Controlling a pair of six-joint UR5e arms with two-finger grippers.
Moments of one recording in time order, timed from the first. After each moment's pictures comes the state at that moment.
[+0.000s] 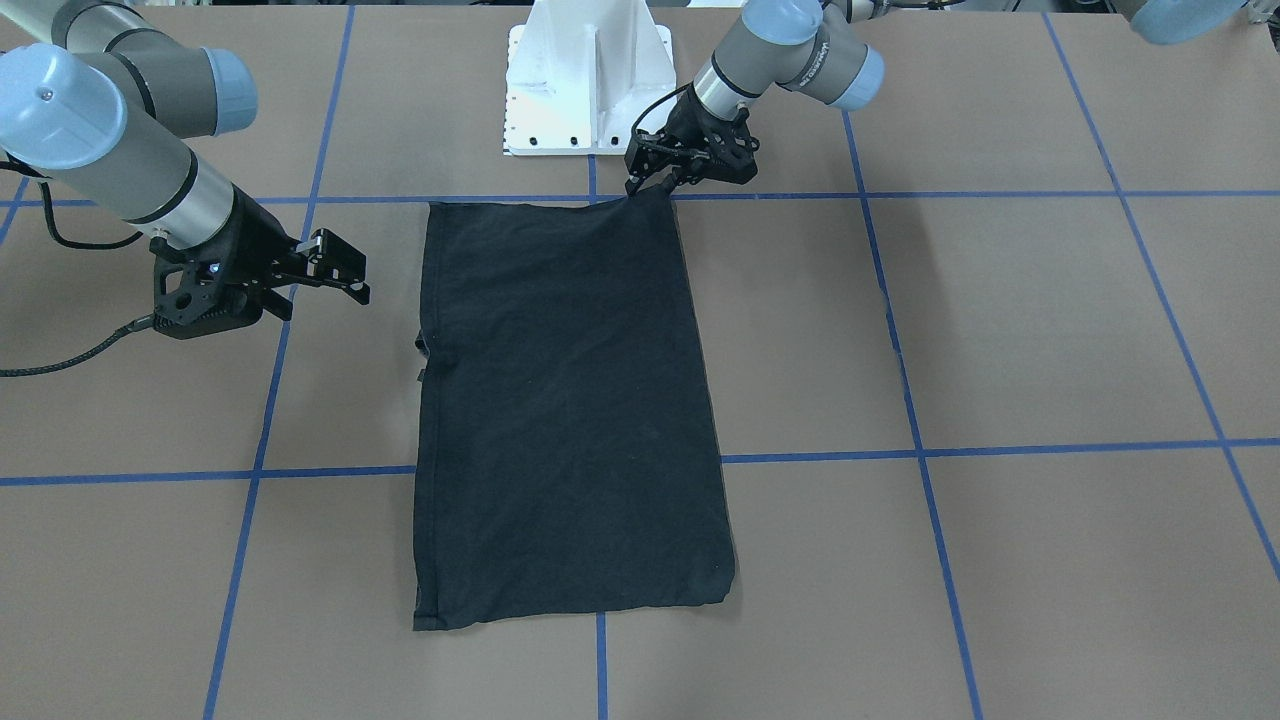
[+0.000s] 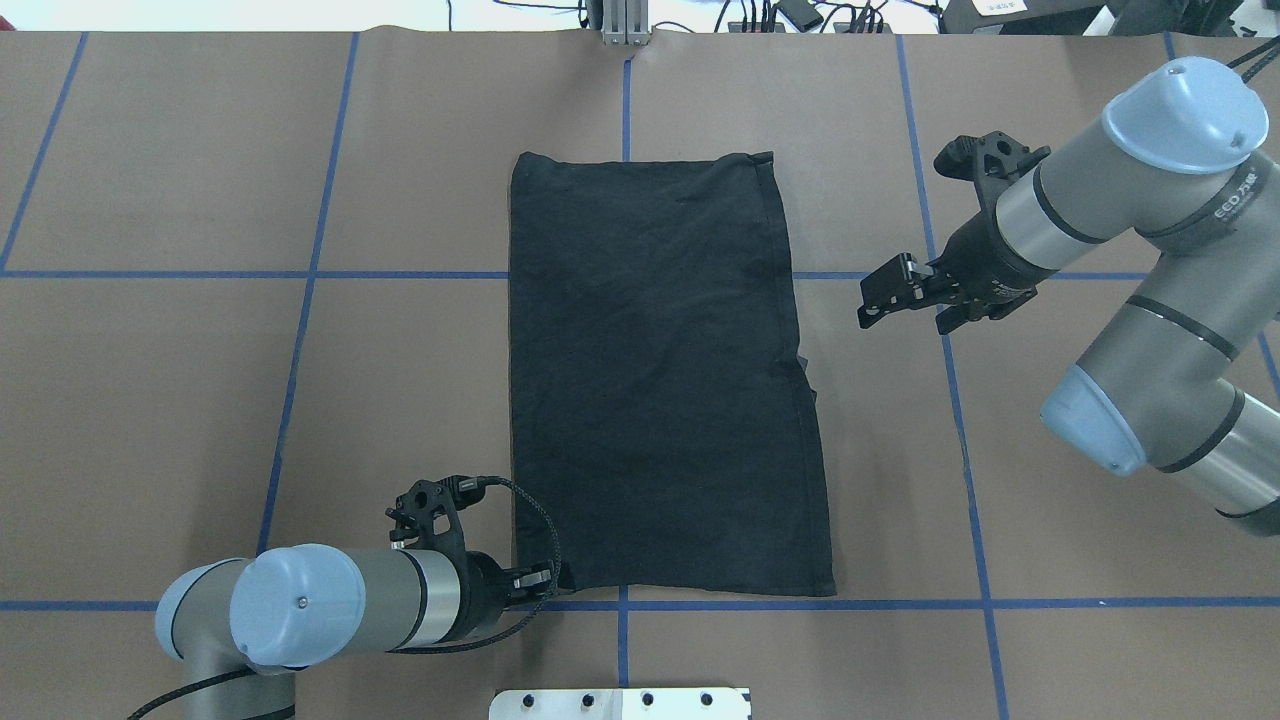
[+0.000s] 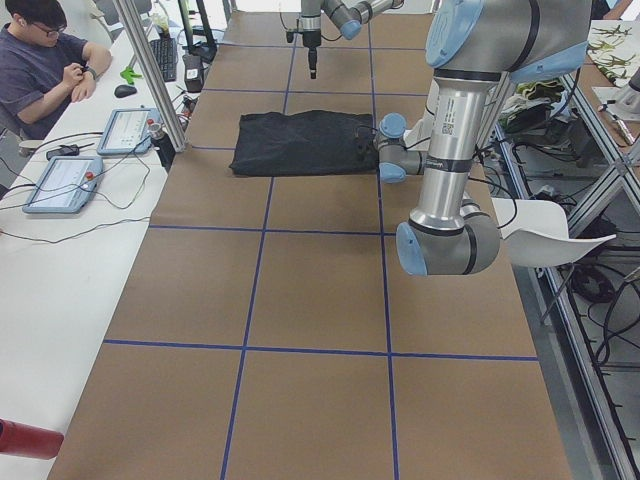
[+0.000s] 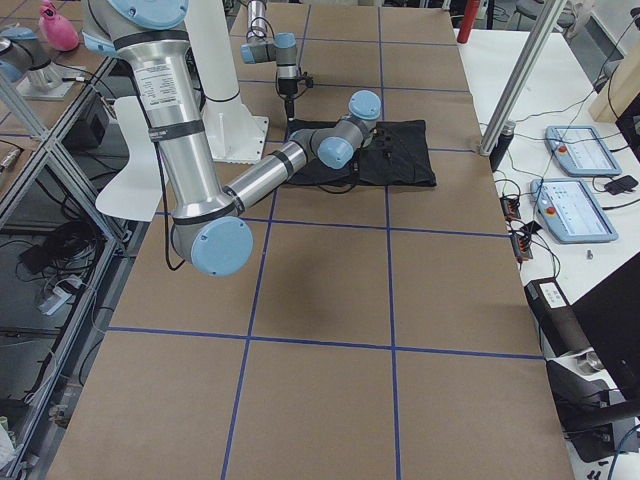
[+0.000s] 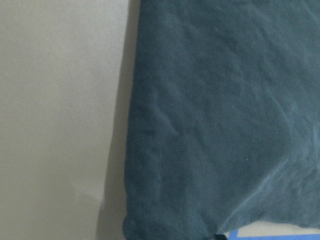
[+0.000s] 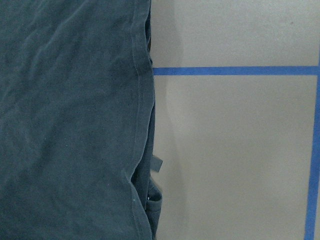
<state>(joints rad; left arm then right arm) -0.17 -1.88 -1.81 -2.30 -1.64 -1.72 0.86 -1.29 1.85 -1.31 2.31 1.00</state>
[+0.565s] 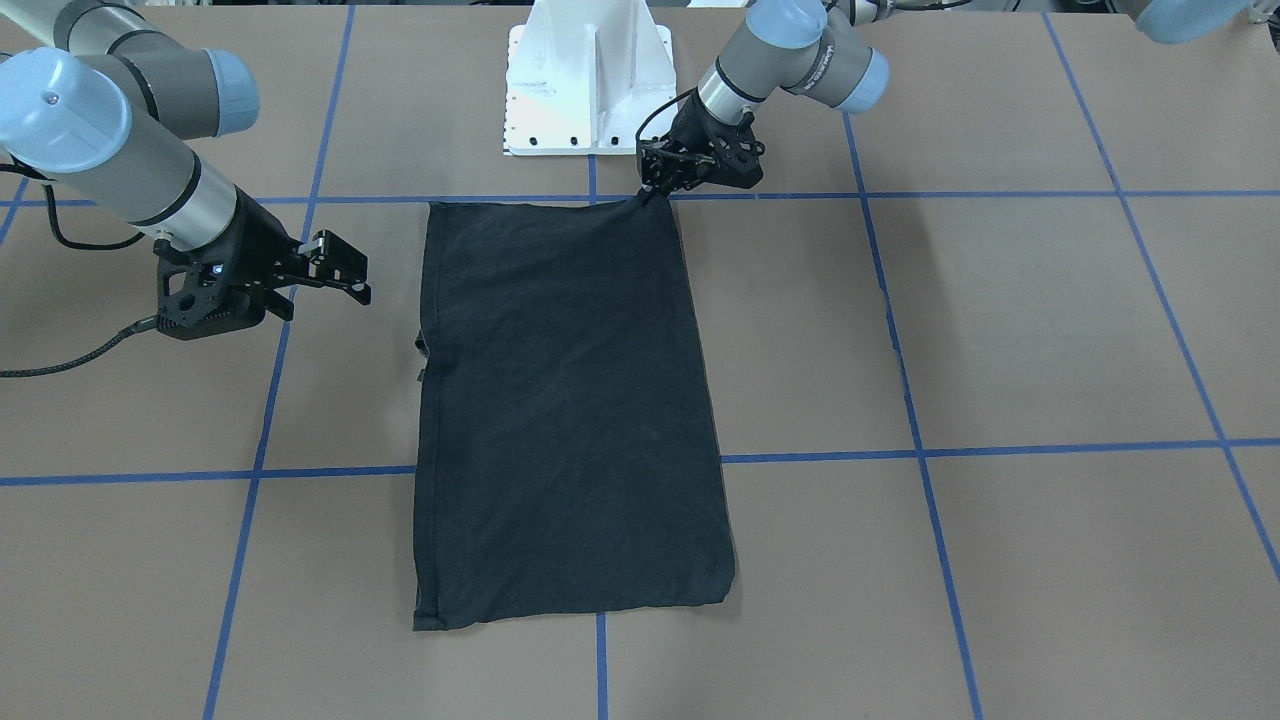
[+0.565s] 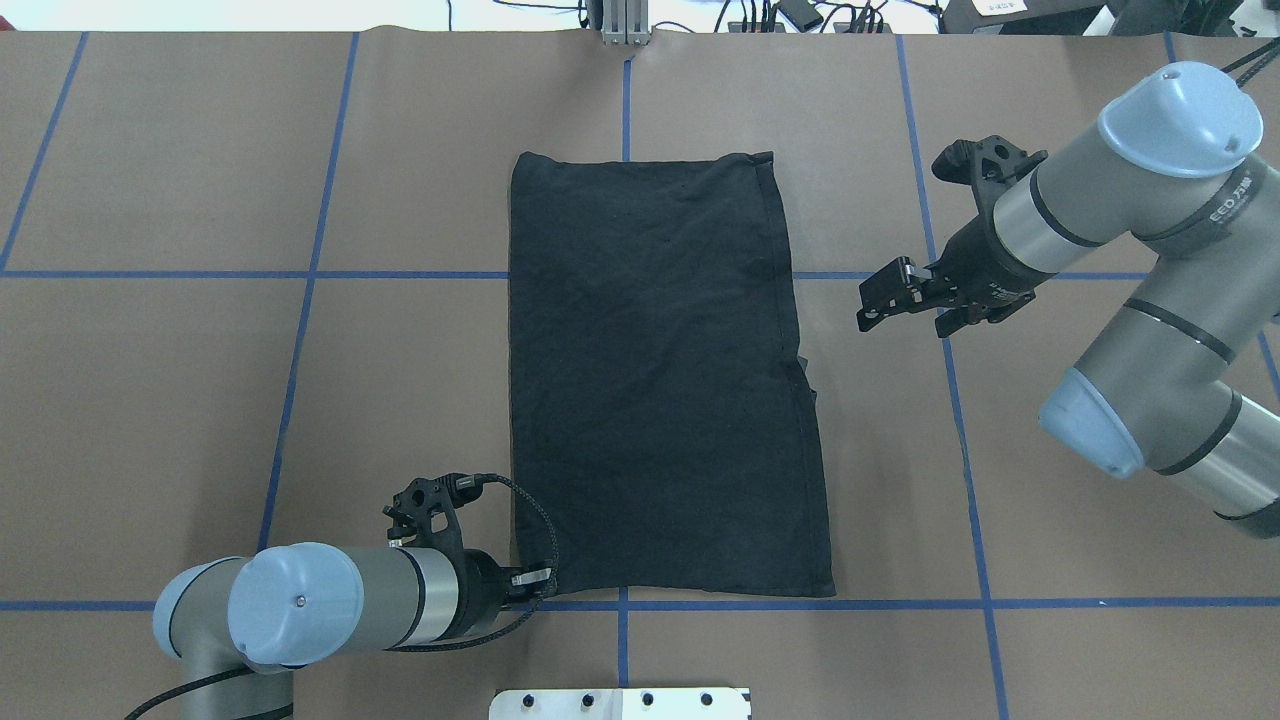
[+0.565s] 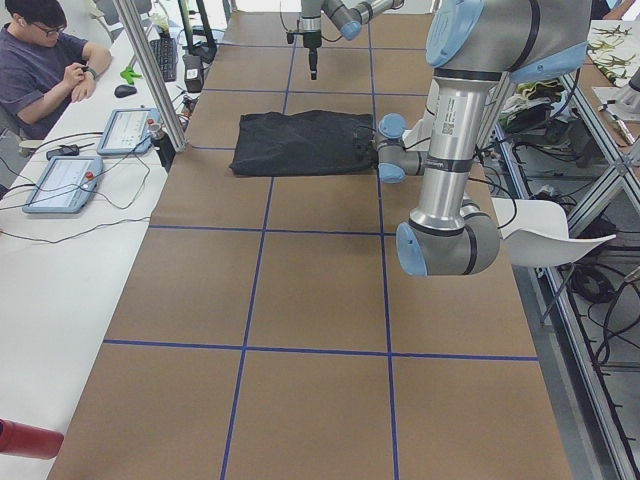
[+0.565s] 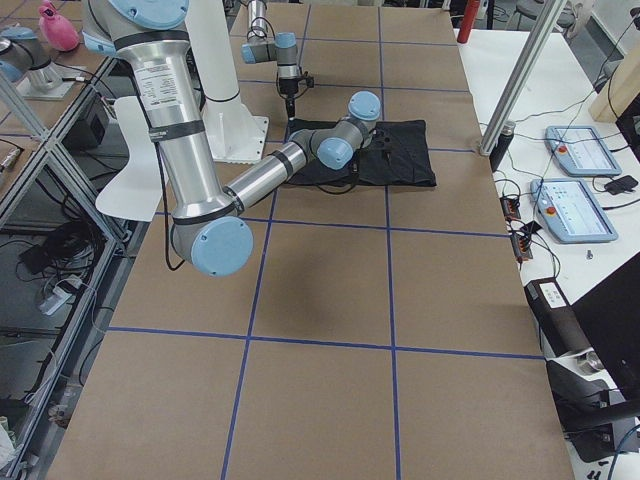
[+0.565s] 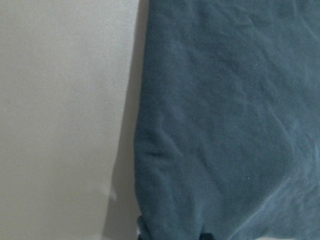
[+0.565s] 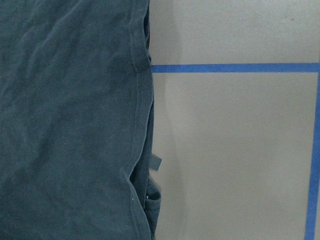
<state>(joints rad) -0.17 -1.88 -1.82 -2.29 -1.63 -1.72 0.85 -1.29 1.85 -1.31 2.31 1.00</state>
